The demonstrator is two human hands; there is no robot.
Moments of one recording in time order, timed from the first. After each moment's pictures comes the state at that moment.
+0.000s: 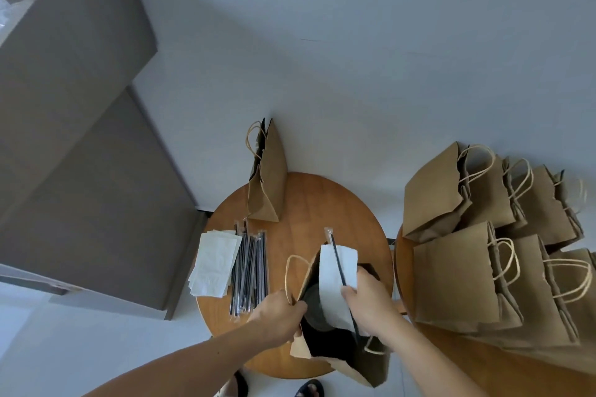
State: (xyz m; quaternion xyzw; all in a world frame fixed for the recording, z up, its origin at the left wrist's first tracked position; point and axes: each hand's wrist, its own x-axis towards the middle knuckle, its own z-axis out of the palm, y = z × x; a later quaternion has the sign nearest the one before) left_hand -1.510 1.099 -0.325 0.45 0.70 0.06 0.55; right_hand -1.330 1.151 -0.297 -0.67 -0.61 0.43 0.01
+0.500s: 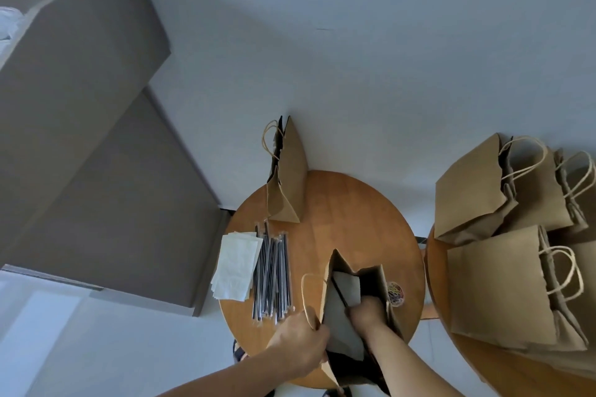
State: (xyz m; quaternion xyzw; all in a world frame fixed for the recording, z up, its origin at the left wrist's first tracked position) left_hand -1.504 1.090 -0.326 0.46 0.72 0.03 0.52; right_hand -1.355 1.159 -0.420 -0.74 -0.45 0.50 0.00
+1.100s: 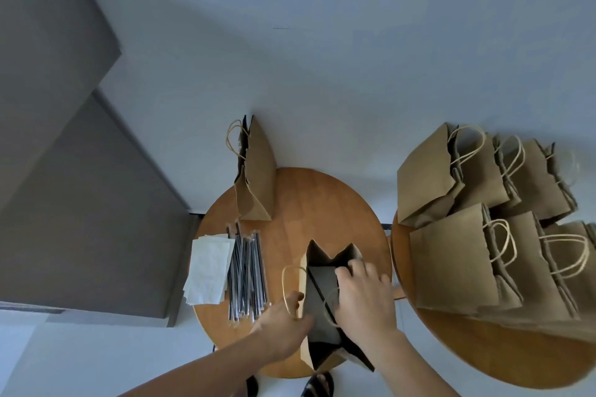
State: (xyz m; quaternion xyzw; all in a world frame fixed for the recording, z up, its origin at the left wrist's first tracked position) left_hand -1.502 1.102 -0.319 0.54 0.66 -0.01 0.52; right_hand -1.335 1.139 -0.316 -0.61 -0.78 0.10 -0.07
